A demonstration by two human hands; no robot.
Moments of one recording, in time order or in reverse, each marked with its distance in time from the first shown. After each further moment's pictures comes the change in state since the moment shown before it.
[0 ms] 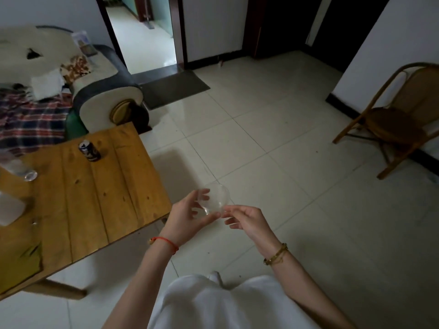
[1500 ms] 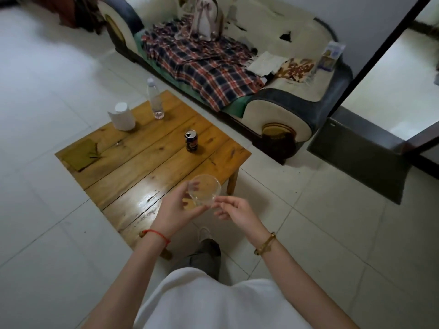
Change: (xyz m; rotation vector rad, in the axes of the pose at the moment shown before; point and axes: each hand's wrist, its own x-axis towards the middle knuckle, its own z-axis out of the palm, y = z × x) left_hand 0.376 -0.071 -0.115 -0.065 1.051 -0.738; right_hand 0.537 -0.238 0.165 -0.680 -1.192 0.006
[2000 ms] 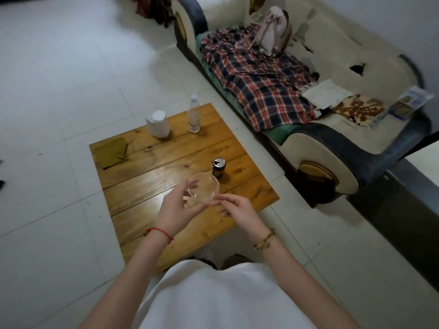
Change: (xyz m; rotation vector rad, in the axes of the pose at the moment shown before) left_hand 0.137 -0.007 -0.034 -0.063 0.297 -0.224; right_hand 0.180 -0.094 -0.013 -0.175 -0.281 -0.069
